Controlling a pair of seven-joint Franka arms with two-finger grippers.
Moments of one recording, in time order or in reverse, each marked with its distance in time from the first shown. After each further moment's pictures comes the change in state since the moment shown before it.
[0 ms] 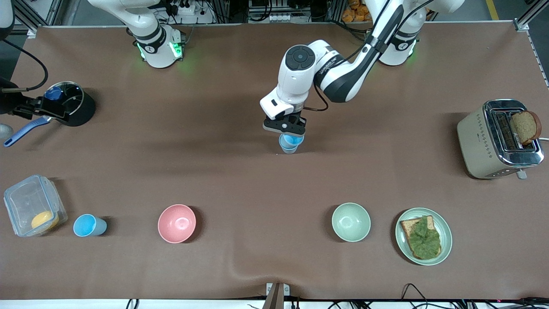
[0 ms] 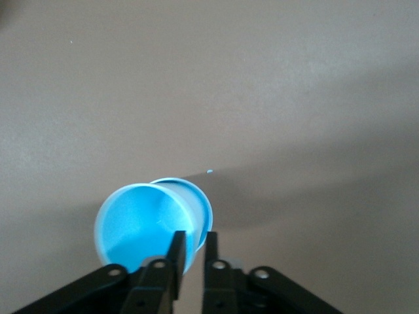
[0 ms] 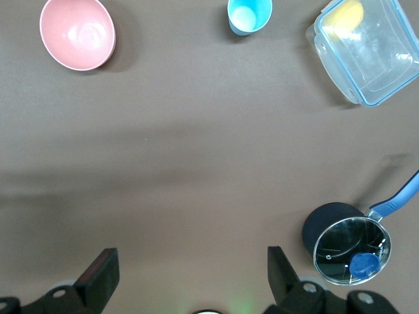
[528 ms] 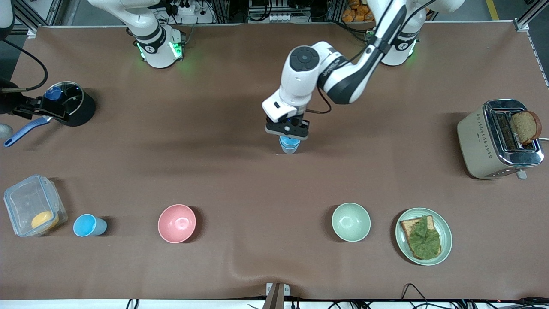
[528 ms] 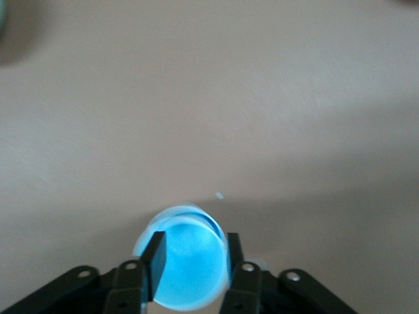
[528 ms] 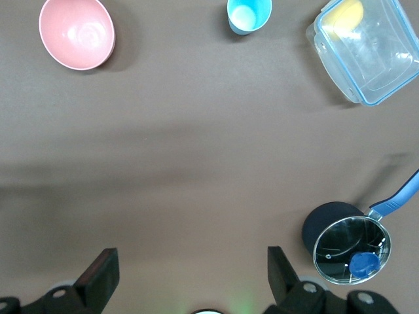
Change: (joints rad) left arm 0.038 -0.017 0.026 0.013 0.000 0.015 0.007; right arm -0.001 0.000 0.000 0.000 0.000 -0.002 0.000
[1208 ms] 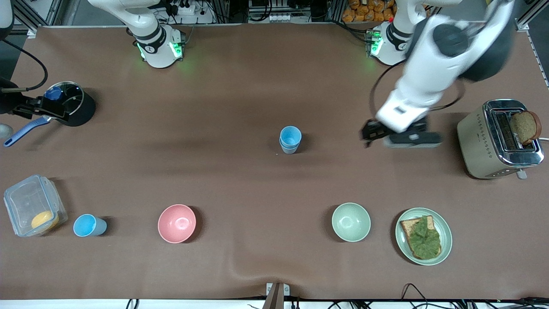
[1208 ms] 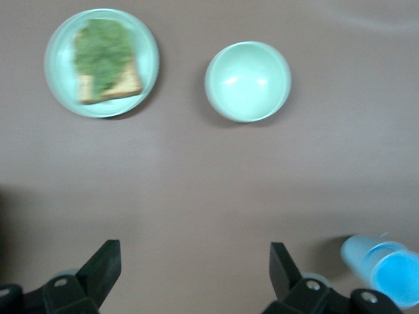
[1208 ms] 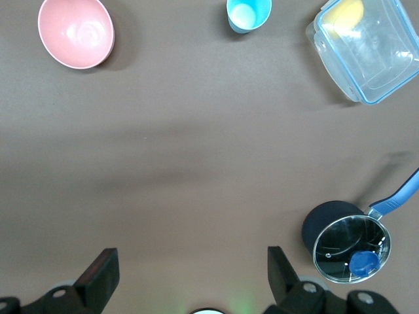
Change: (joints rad) left arm 0.461 -0.412 -0.018 -0.121 0.002 -0.333 0.307; right arm -0.001 0.000 0.000 0.000 0.000 -0.003 0.000
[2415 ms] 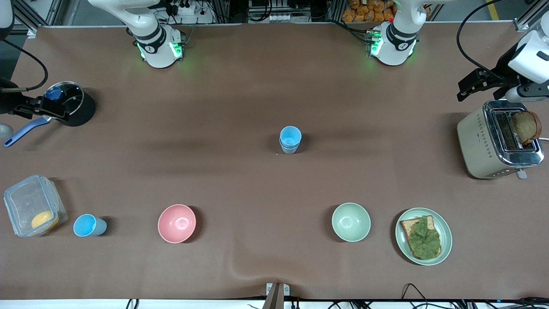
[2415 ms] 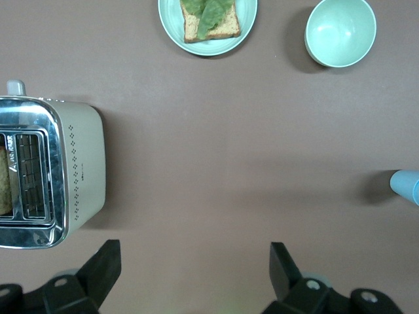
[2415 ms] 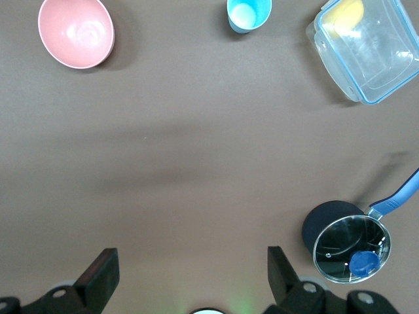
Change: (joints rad) left arm 0.144 -0.169 0.150 0.083 -0.085 -0.383 0.260; right arm 0.000 0.000 0.001 0.000 0.000 0.000 0.000
